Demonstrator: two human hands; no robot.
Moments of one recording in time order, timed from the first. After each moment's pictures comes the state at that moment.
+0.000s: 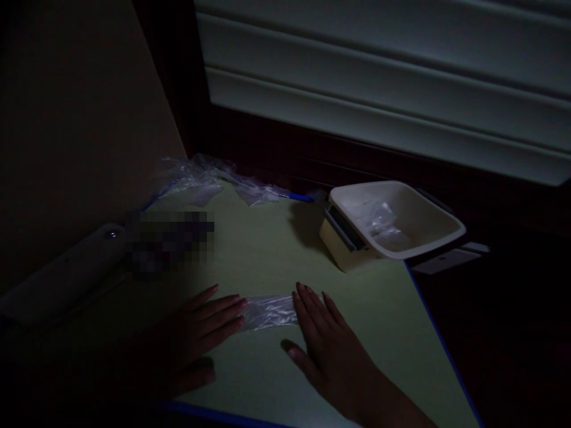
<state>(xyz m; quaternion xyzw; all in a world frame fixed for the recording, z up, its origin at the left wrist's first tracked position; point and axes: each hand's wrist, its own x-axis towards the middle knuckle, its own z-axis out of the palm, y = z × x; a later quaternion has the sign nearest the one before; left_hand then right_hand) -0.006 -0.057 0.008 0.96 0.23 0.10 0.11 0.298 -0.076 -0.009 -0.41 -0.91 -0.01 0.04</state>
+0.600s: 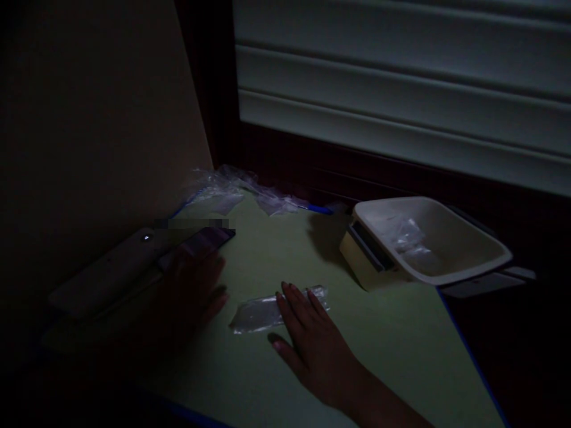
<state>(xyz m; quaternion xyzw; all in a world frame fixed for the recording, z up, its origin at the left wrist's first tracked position) -0.022 -0.040 0.003 0.87 0.44 0.17 -0.12 0.251 -0.046 -0.013 -0.35 -0.93 0.03 0.11</state>
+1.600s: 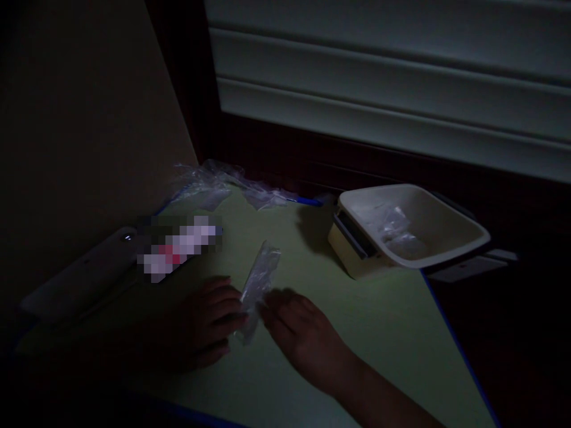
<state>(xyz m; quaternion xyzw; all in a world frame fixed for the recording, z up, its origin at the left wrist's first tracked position) -0.002 -0.035 0.009 0.96 0.22 0.15 0.06 0.250 -0.041 -0.001 -0.27 -0.94 -0.03 0.21</state>
